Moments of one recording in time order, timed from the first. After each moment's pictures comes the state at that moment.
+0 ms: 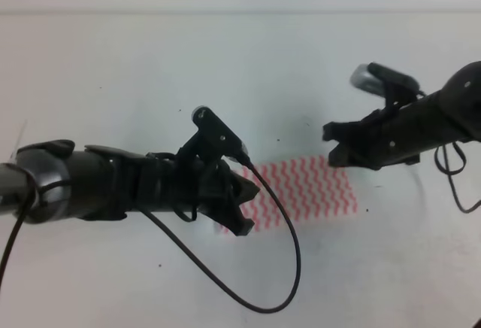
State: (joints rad) left arm -0.51 1.82 -0.95 -1.60 0.47 2.06; right arm 0.27 1.88 -1.20 0.80 0.53 -0.32
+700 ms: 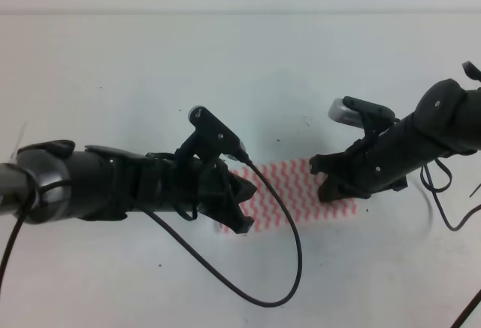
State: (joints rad) left arm -0.51 1.81 -0.95 -1.59 0.45 2.02; right arm 0.31 1.96 -1.20 0.69 0.64 -0.27
